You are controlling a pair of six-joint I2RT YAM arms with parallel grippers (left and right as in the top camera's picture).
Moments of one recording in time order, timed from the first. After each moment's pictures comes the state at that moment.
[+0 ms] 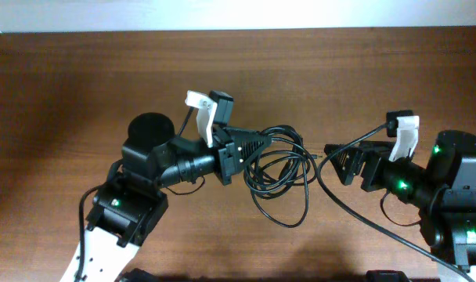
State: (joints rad) left arm -0.45 1.04 1.06 -0.25 0.73 -0.54; right arm -0.03 0.87 1.02 -0.78 -0.63 0.24
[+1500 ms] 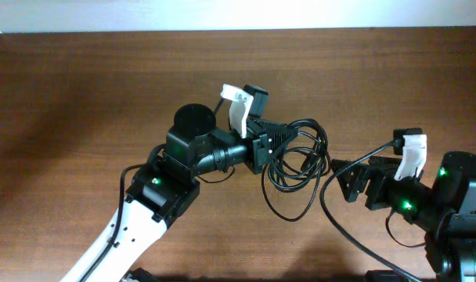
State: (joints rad) left arm -0.58 1.21 1.06 -0.08 0.60 -0.53; right arm -0.03 0.76 1.02 -0.91 -0.55 0.22
